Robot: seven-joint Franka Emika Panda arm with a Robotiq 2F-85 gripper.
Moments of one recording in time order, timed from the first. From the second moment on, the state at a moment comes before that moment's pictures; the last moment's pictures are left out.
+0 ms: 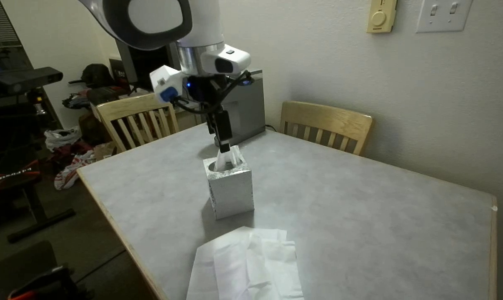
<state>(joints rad) -0.04 0.08 -0.05 -2.23 0.15 2.42 0.16</state>
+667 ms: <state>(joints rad) -0.04 0.17 -0.03 -2.18 0.34 2.35 -0.20</state>
